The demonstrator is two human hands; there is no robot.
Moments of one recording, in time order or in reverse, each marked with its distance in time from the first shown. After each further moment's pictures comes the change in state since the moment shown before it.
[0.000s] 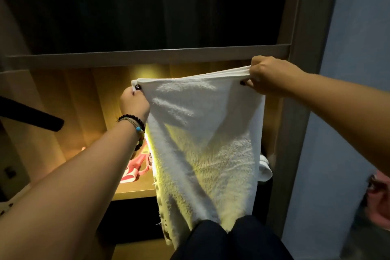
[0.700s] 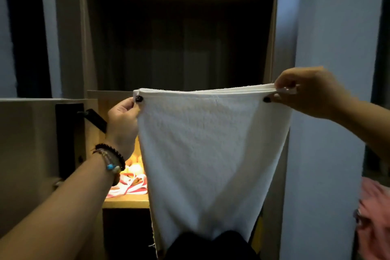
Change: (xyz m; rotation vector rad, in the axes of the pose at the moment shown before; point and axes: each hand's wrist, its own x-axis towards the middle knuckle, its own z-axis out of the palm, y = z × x) left_hand -0.162 0.090 -0.166 -0.483 -0.261 0.321; right_hand -0.136 -0.027 -0.177 0.239 0.542 -0.233
